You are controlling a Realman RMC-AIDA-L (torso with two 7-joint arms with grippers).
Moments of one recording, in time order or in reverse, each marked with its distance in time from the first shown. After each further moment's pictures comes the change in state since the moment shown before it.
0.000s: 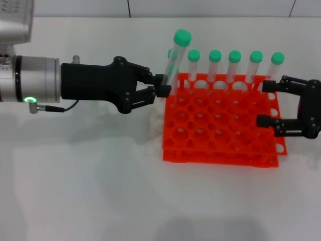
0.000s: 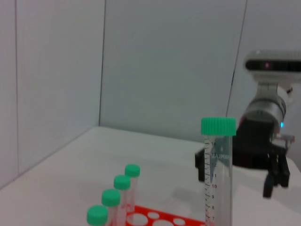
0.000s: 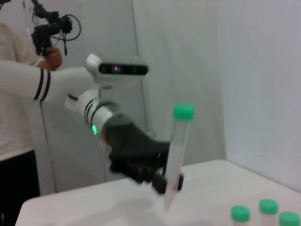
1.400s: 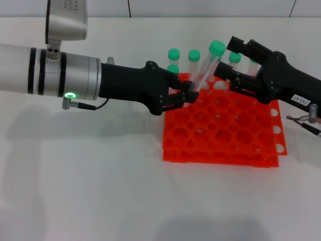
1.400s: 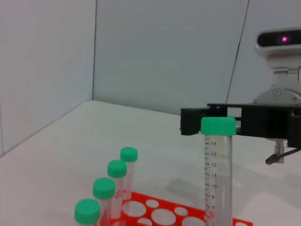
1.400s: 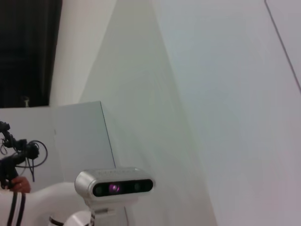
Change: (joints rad) left arm -0.090 -0.074 0.004 -0.002 0.117 -0.107 -0.073; right arm 0.144 0.088 0.053 0.422 0.281 0.004 -0.194
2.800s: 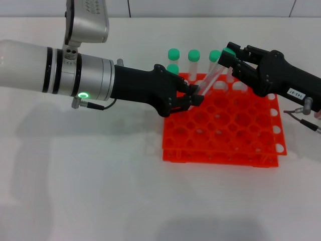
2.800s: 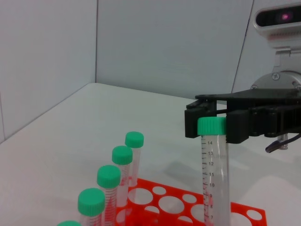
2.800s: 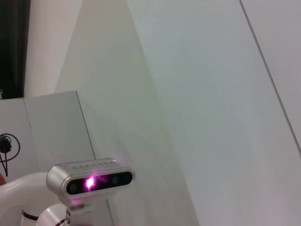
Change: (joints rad) left arm -0.032 -0.025 0.003 -0.006 0.060 -0.060 -0.017; right arm 0.013 -0.005 0.003 0.002 0.003 0.088 0.045
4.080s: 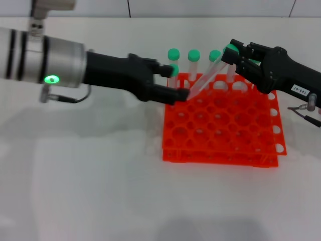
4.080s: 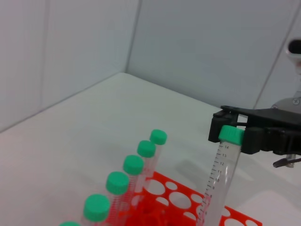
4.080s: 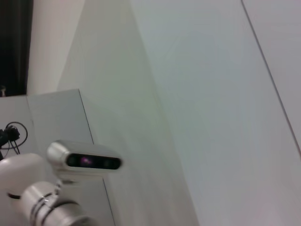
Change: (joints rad) left arm 0.143 -0.002 0.018 0.375 0.058 0.098 -0.426; right arm -0.002 -0.008 -0.004 -0.030 -0.005 -0.005 0.025
